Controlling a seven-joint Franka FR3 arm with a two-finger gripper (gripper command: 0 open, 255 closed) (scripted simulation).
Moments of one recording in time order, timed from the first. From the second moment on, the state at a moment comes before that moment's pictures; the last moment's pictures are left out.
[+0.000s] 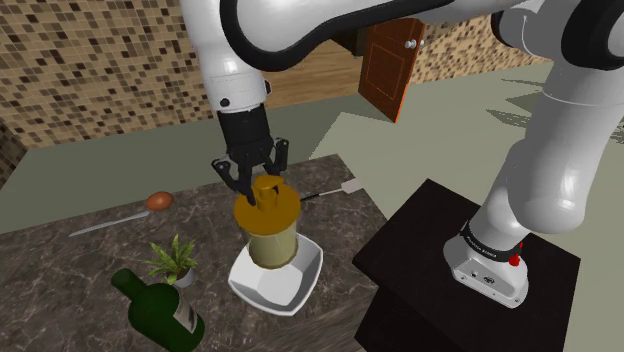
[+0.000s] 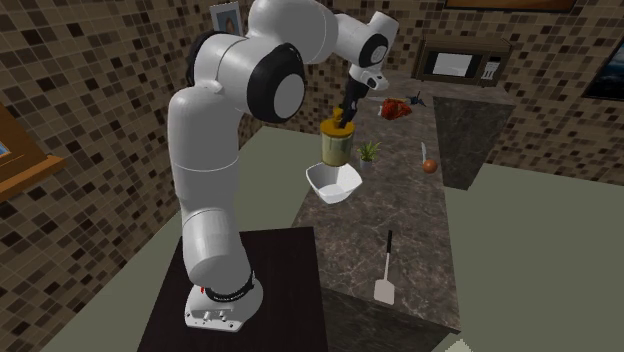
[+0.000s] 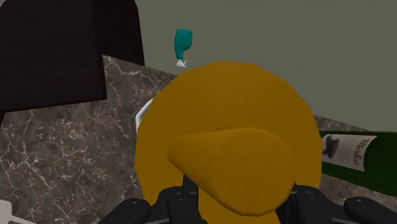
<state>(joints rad) 0.31 0.21 0.50 -1.65 0.17 1.69 0.89</state>
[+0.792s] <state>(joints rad) 0.31 0.23 0.50 -1.78 0.16 1.84 0.86</state>
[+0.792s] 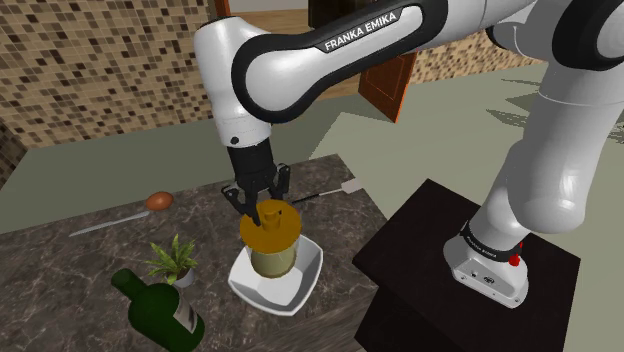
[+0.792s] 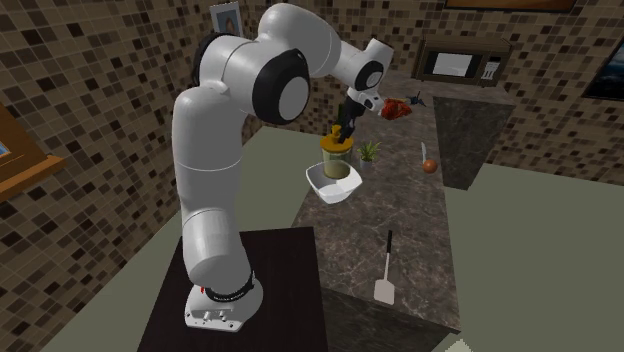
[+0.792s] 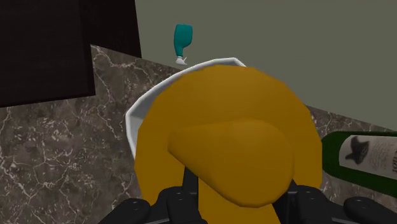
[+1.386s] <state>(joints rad) 0.32 0.25 0.49 -1.82 0.15 1.90 0.86</state>
